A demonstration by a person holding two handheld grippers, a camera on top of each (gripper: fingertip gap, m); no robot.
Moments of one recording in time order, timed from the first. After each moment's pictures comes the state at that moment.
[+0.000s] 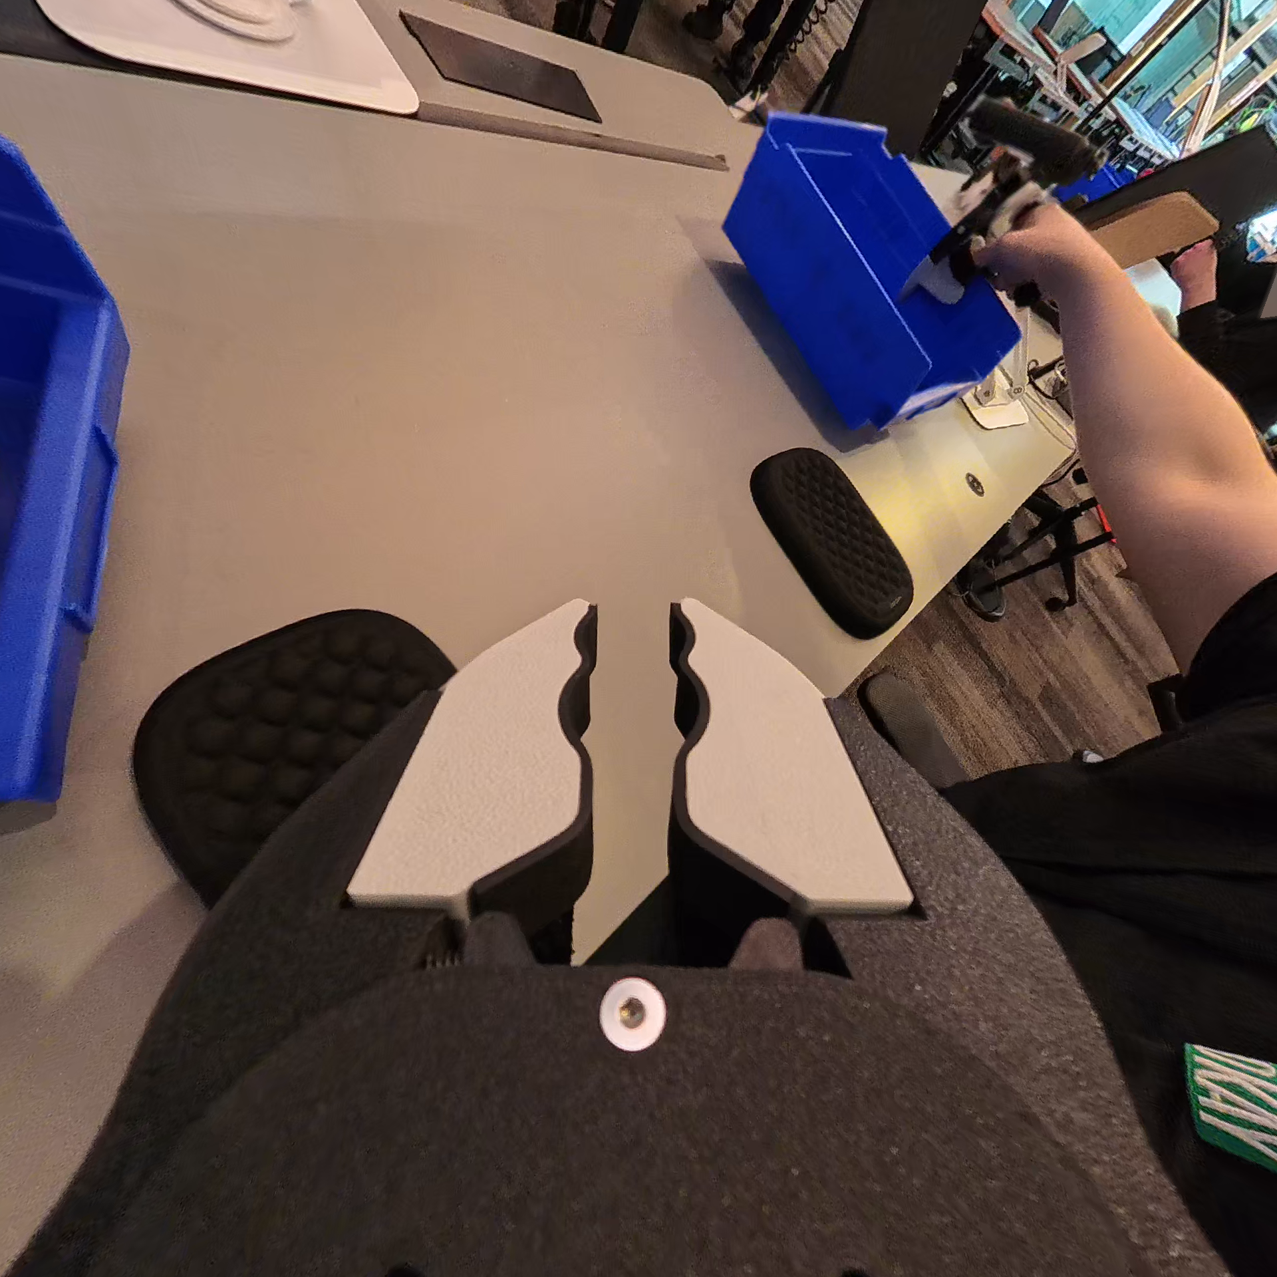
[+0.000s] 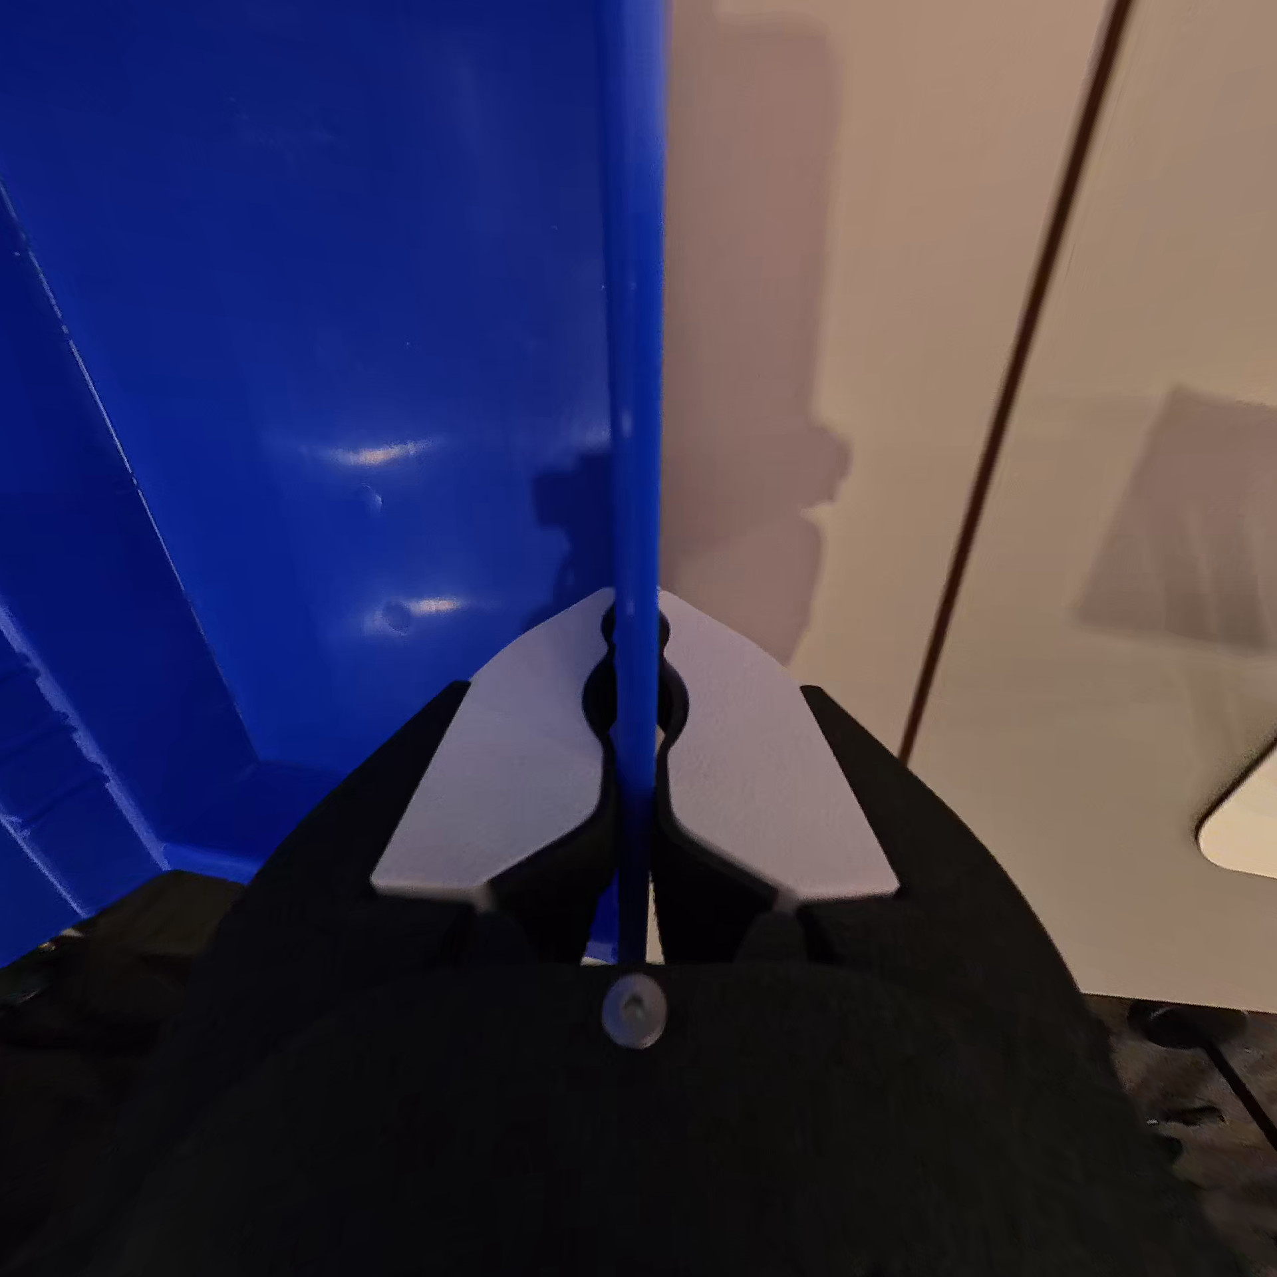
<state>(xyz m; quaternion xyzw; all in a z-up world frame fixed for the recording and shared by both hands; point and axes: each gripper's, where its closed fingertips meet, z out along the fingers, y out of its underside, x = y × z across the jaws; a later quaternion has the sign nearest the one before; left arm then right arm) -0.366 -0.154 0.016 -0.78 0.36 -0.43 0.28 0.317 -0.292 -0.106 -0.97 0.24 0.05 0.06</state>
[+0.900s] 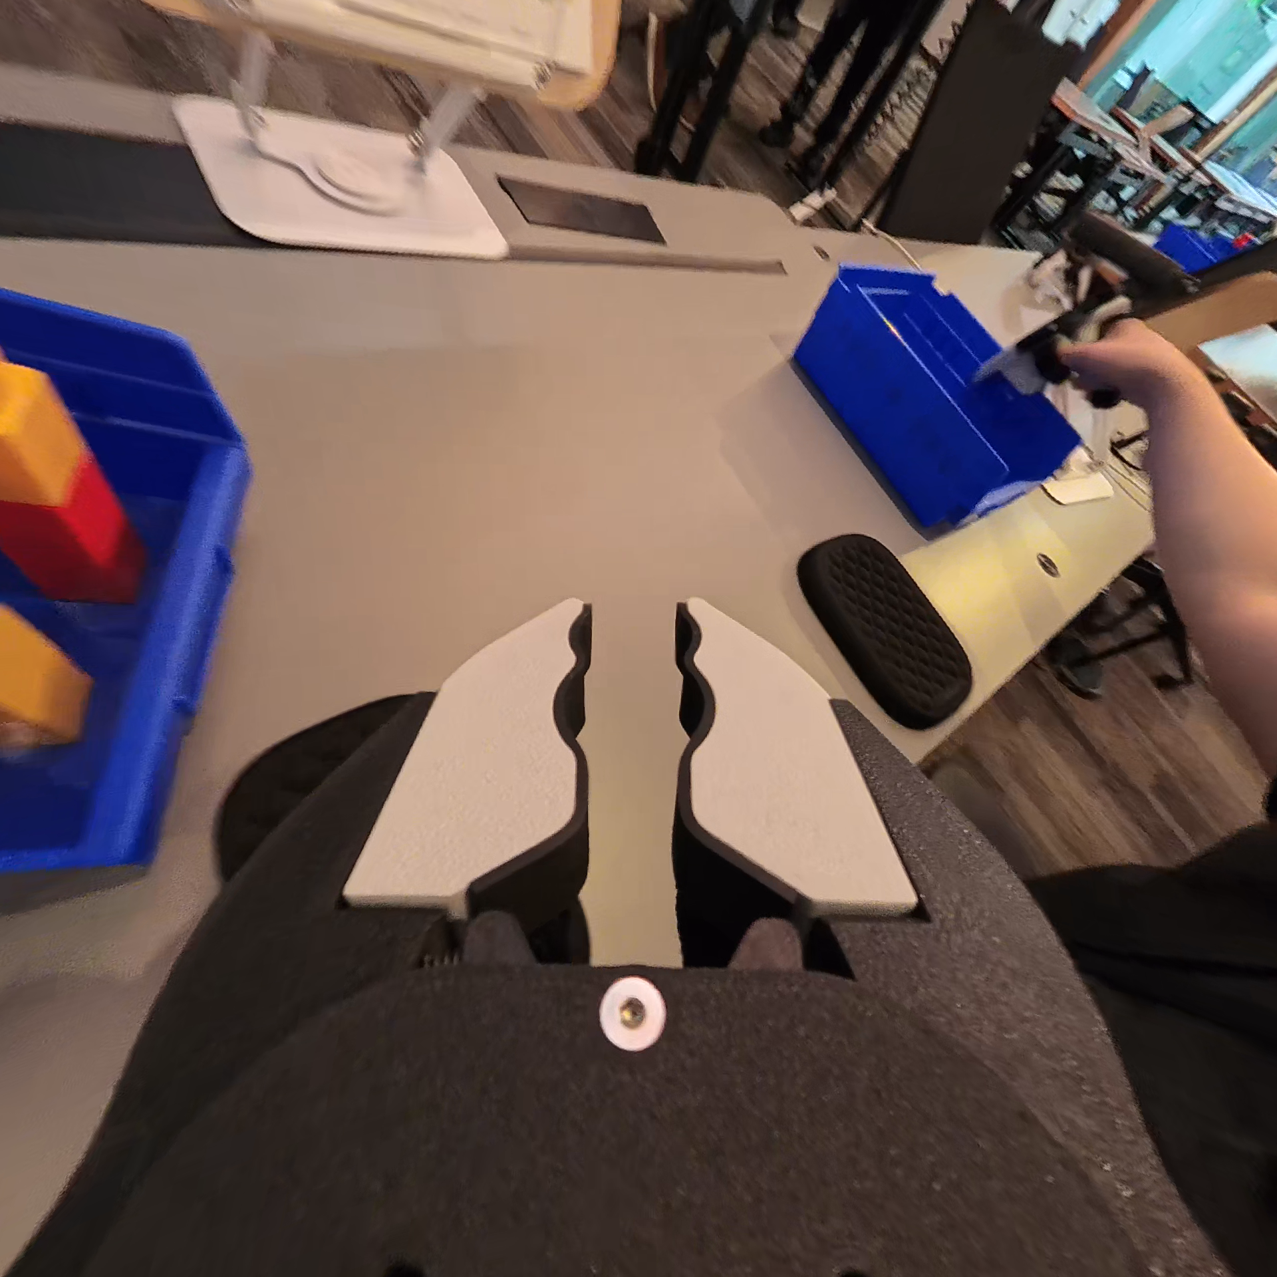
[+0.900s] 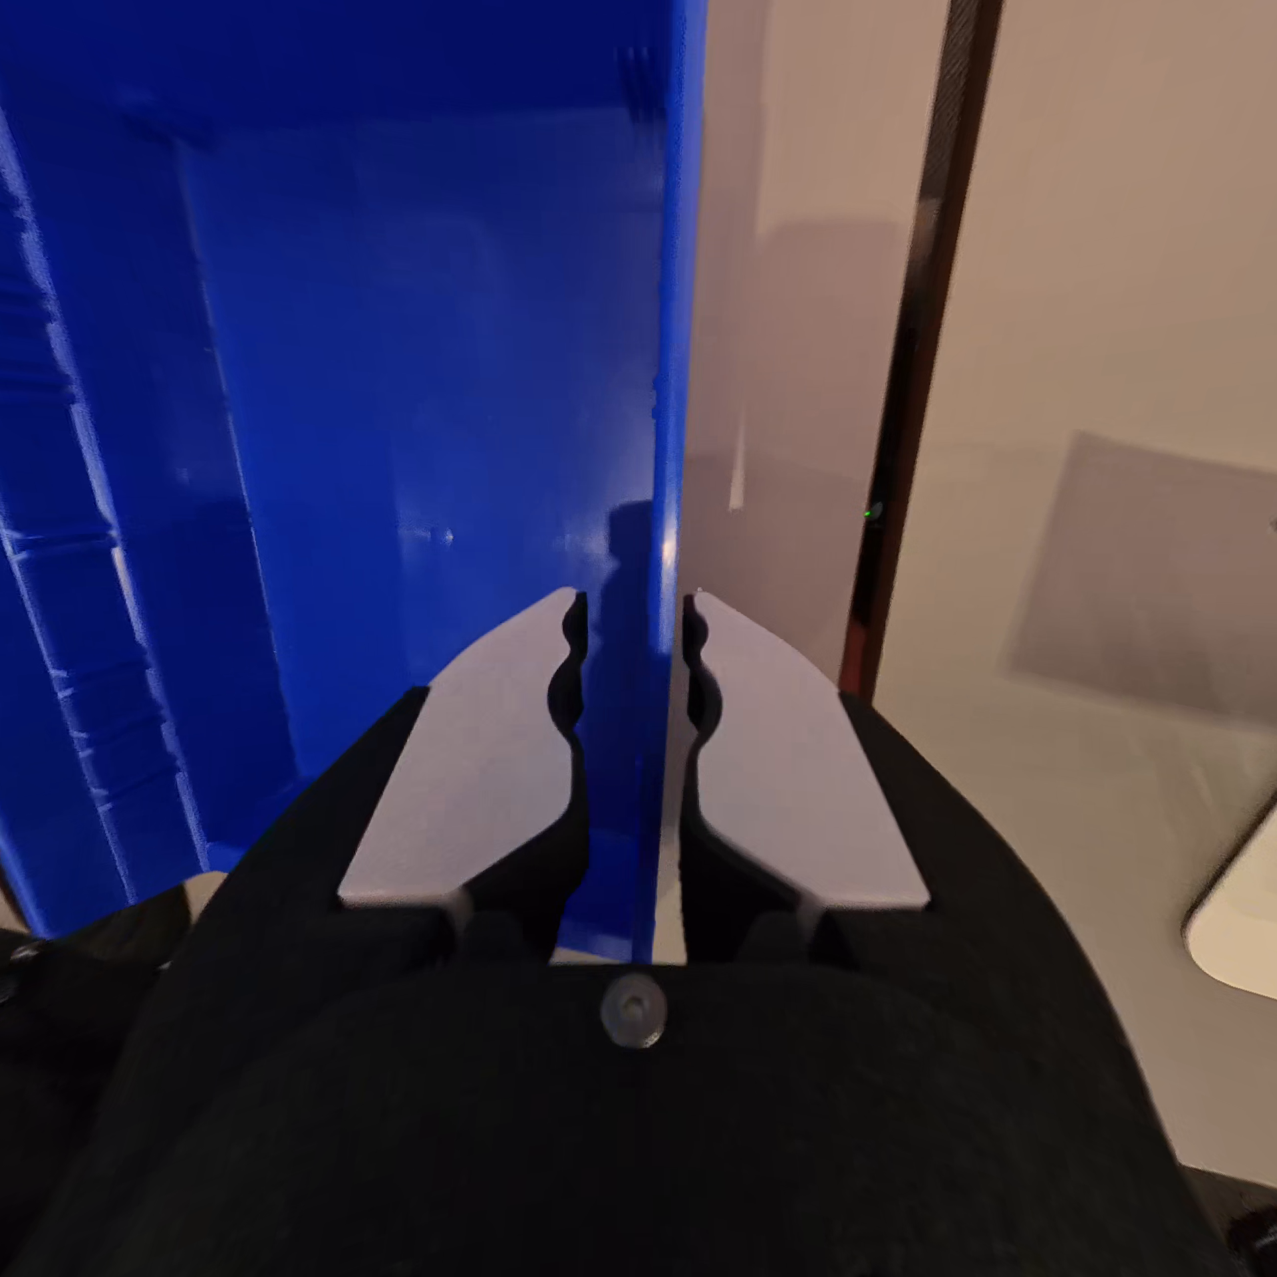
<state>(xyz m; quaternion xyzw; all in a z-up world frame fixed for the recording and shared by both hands) -0.351 -0.131 0.043 -0.78 0.34 -0.39 0.35 0.348 -0.313 -0.102 -0.96 0.23 0.08 0.15</state>
